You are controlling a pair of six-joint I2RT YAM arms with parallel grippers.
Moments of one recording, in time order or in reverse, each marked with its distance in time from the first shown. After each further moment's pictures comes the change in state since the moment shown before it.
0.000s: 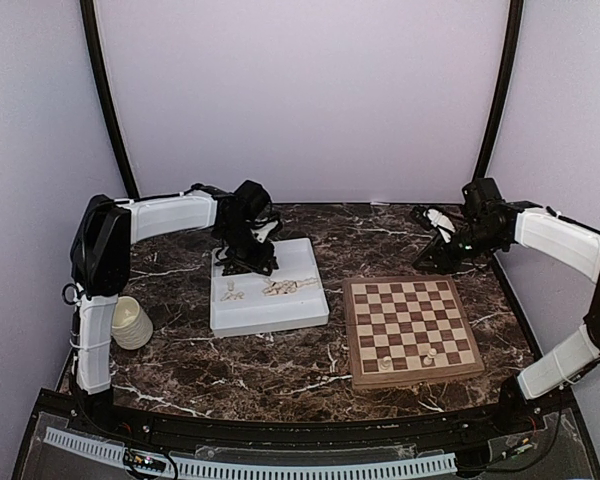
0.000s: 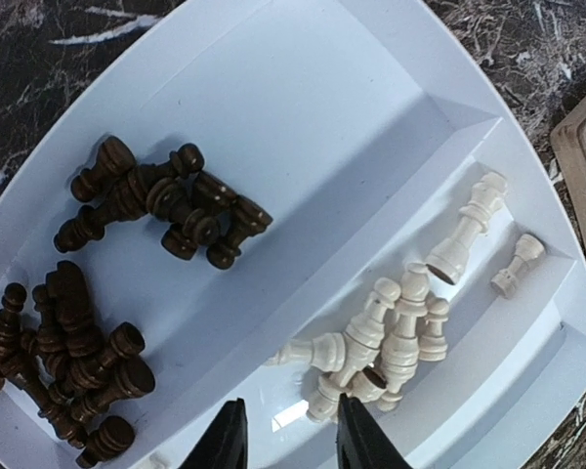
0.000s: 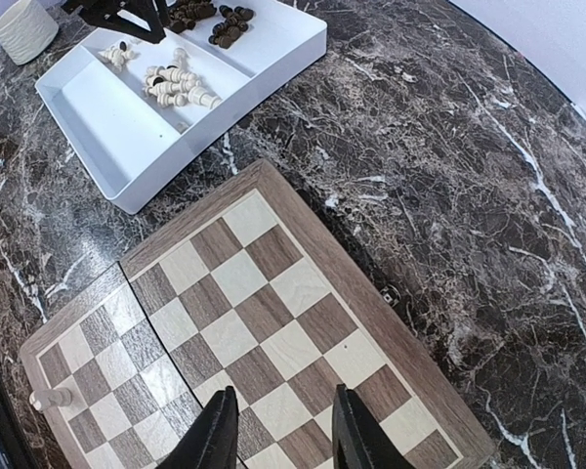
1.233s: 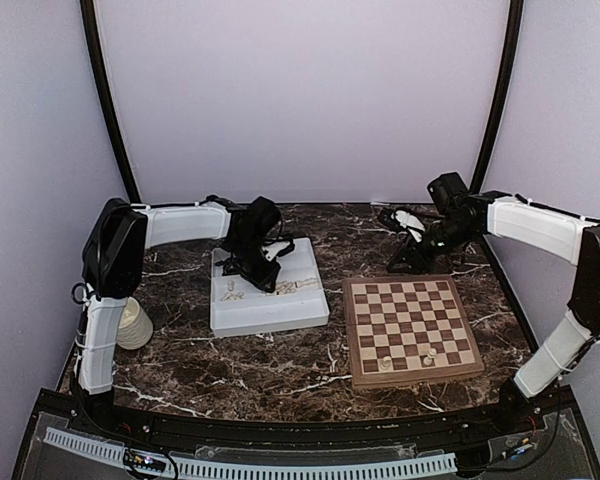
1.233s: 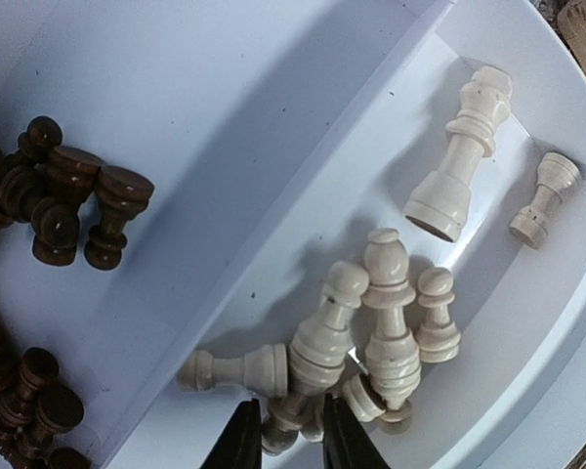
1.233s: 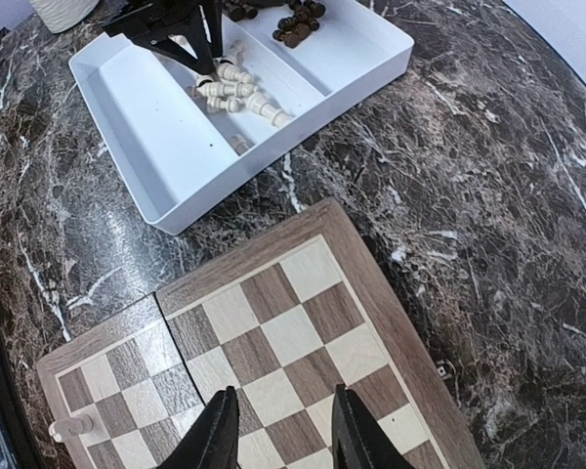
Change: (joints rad) left arm -0.037 0.079 -0.003 -0.039 -0.008 0.161; right arm 0.153 0.148 0.130 -0.028 0.018 0.003
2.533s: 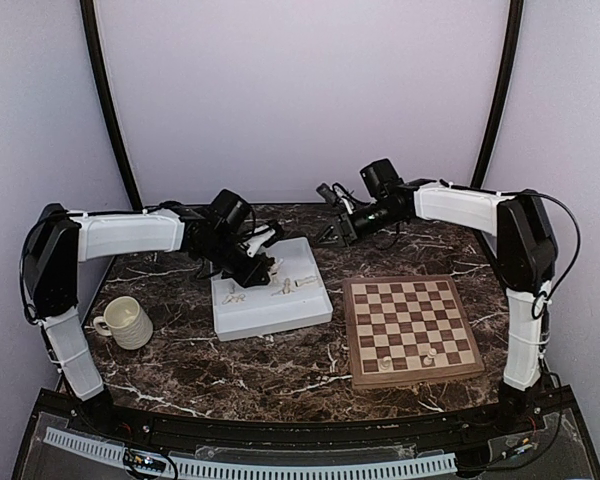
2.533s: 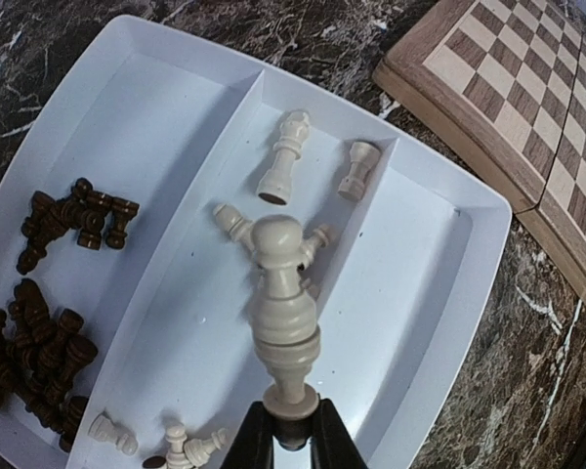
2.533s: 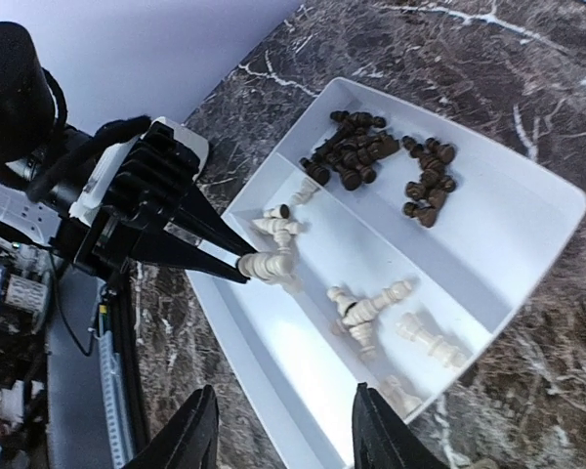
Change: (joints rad) left arm -0.006 -0.398 -0.425 0.306 0.102 0.038; right arm 0.168 0.473 0.468 0.179 -0.338 0.567
